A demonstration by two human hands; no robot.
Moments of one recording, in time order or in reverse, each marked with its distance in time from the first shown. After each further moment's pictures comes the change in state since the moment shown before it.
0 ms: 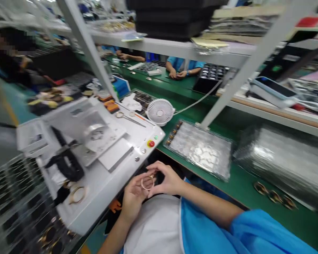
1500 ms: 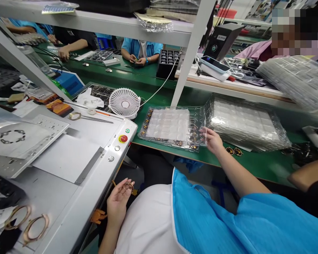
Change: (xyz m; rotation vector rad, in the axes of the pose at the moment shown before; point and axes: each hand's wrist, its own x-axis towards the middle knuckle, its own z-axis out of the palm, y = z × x) left_hand -0.004 -0.040 -0.050 0.313 0.085 -0.139; right_hand -0.160 0.021 -0.235 -0.075 1.188 0.651
